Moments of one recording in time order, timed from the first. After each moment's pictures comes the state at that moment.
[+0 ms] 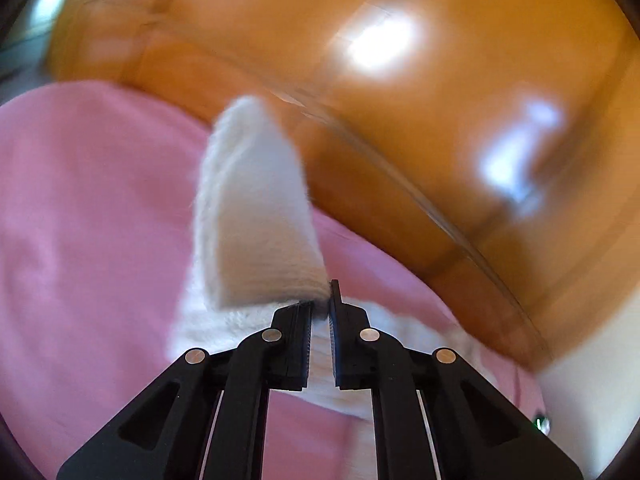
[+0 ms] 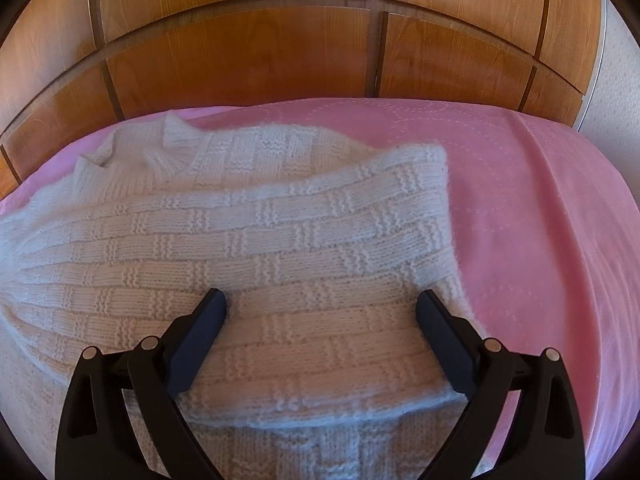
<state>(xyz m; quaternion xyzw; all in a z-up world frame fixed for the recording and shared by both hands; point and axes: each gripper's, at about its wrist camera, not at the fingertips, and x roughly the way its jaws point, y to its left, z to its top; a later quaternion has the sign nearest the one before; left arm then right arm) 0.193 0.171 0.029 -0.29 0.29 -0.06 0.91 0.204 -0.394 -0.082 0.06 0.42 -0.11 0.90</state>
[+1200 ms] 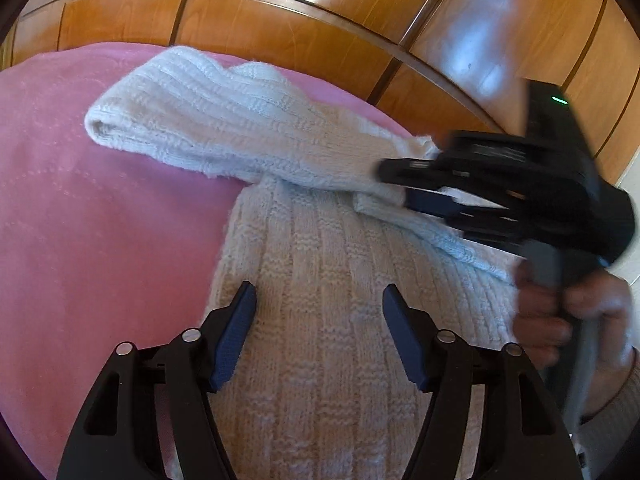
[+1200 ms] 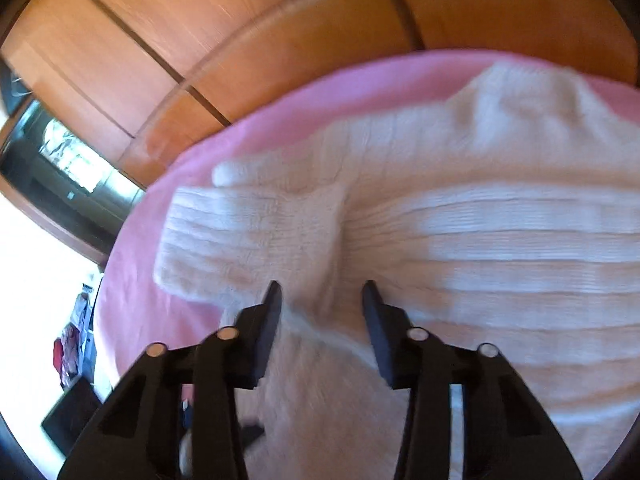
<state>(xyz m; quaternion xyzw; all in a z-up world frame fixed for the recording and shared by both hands) 0.139 0.007 -0.083 -0.18 0.37 -0.12 0.90 0.262 -0.197 -0.067 0.18 0.49 0.23 0.82</state>
